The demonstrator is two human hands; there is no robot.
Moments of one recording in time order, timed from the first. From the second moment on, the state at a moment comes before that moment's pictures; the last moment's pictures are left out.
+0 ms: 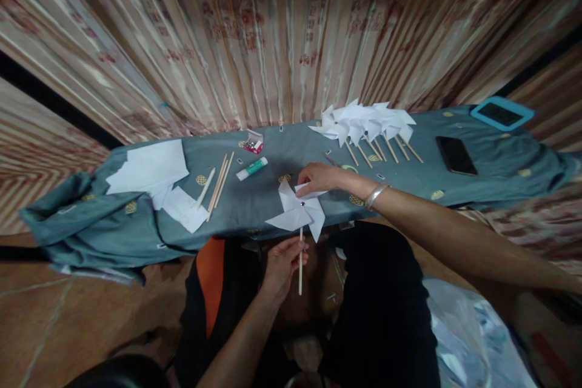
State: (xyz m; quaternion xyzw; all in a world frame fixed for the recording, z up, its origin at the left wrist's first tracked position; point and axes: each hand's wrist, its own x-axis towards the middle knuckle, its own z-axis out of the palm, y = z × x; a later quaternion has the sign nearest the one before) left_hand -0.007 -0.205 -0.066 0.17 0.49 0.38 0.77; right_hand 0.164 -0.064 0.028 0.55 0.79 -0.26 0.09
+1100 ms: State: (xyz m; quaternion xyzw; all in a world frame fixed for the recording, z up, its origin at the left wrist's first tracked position) left_hand 0.026 -0.095 -0.011 0.24 0.43 0.44 0.75; right_hand 0.208 -0.090 -0.039 0.57 0.32 -0.43 -0.63
